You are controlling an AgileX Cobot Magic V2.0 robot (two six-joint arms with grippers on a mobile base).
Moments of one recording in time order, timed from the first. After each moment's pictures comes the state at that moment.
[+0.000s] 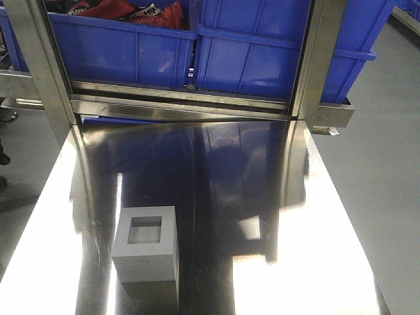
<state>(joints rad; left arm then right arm) 0.00 0.38 -0.35 0.00 0.31 -0.06 0.06 -0.01 0.03 -0.02 0.12 -0.01</state>
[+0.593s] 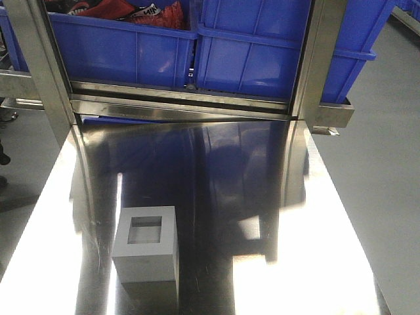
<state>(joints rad) 0.00 0.71 -0.52 0.00 0.69 -0.06 0.06 -0.01 0.03 -0.02 0.12 -0.01</state>
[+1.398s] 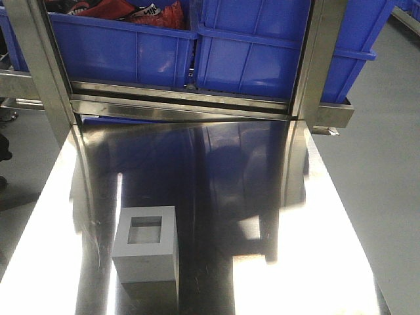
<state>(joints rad) 0.00 0.71 -0.53 0.00 0.70 -0.06 0.06 -0.01 0.03 -0.02 0.12 -0.01</state>
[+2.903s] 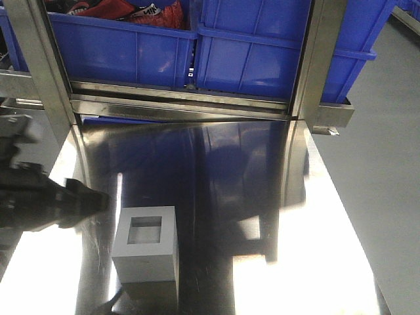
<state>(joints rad) -0.23 1.19 -0.80 -0.68 0.65 0.43 0.06 -0.01 0.03 -0.02 0.12 -0.01</state>
